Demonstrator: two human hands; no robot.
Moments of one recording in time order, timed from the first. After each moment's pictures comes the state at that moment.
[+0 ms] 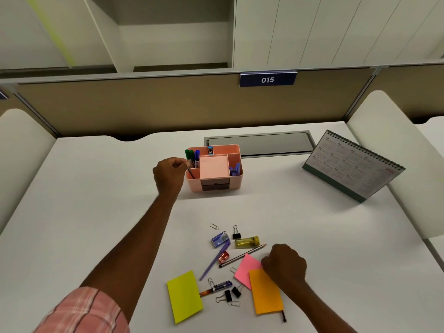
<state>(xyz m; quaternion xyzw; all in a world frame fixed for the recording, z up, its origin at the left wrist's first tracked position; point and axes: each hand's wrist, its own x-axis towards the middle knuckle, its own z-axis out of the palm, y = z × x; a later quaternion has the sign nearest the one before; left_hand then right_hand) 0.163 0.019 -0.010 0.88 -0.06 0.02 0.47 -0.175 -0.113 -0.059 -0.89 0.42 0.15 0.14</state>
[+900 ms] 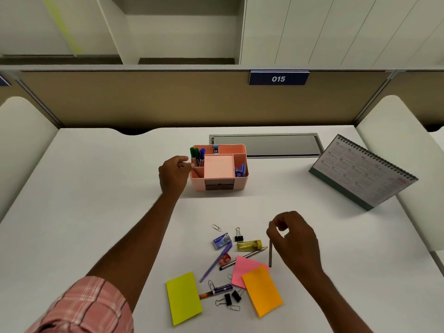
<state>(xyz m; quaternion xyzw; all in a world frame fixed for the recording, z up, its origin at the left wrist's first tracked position) 0.174 0.019 -0.028 0.89 -0.08 0.01 0.45 -0.153 -0.140 0.005 -0.89 0.29 -0.18 0.30</state>
